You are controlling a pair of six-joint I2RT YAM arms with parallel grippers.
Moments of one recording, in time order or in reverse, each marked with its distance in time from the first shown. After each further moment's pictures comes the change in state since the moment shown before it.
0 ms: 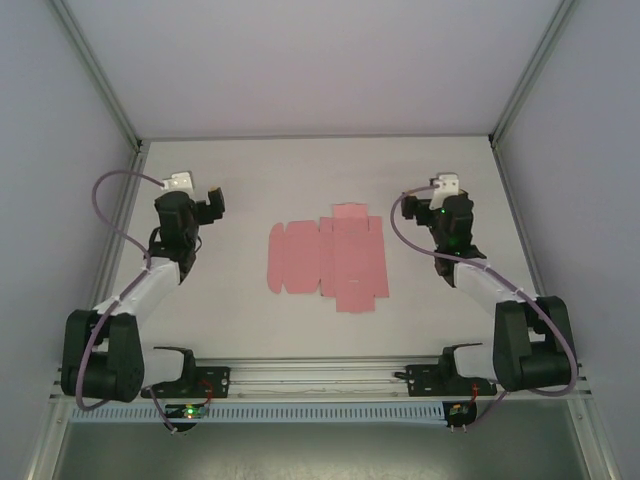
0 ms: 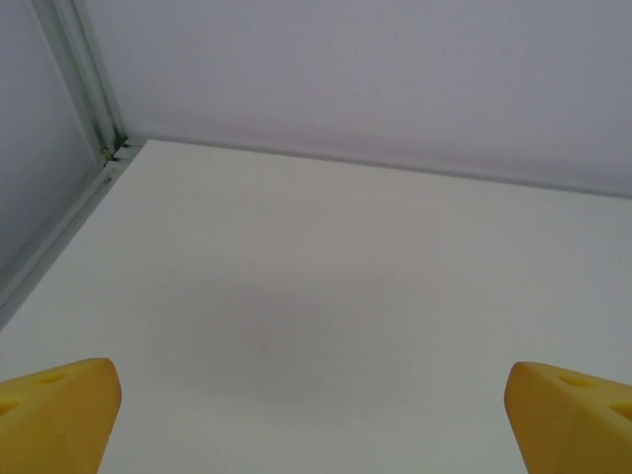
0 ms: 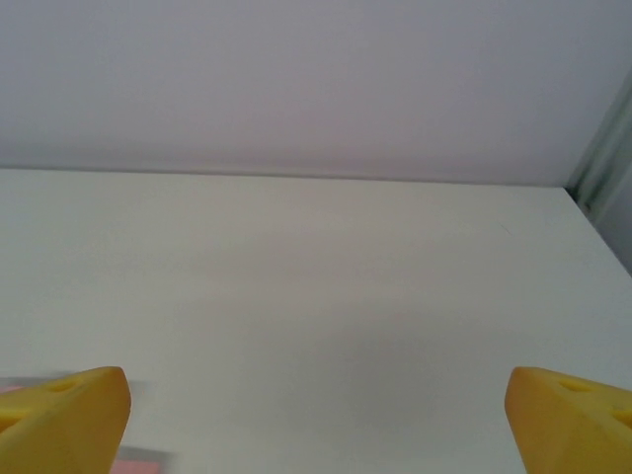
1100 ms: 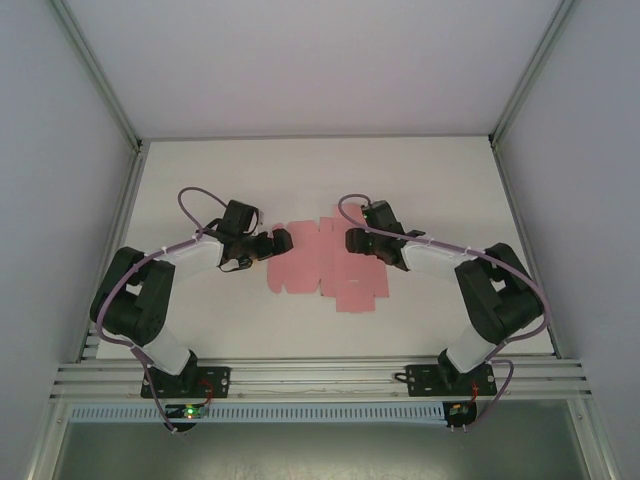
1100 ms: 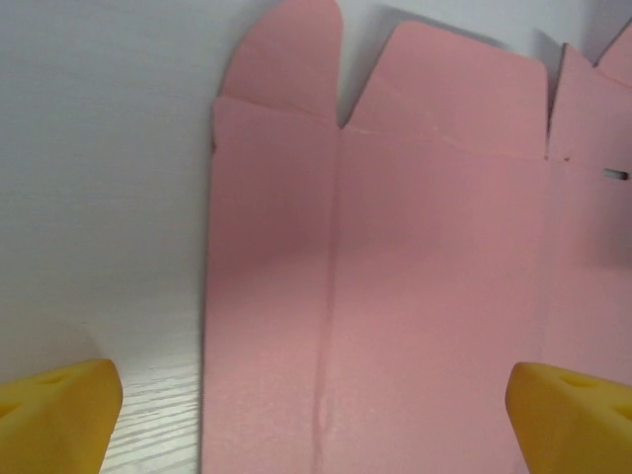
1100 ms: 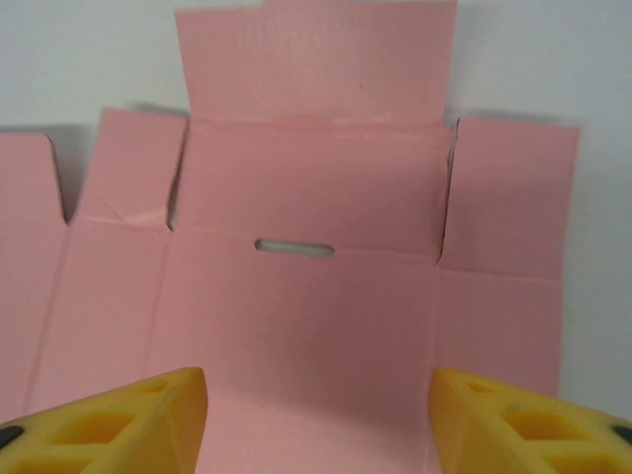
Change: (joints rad) left arm -0.289 0.371 0.149 -0.398 0.511 -0.478; right arm 0.360 0.346 0.224 -0.486 -0.041 0.395
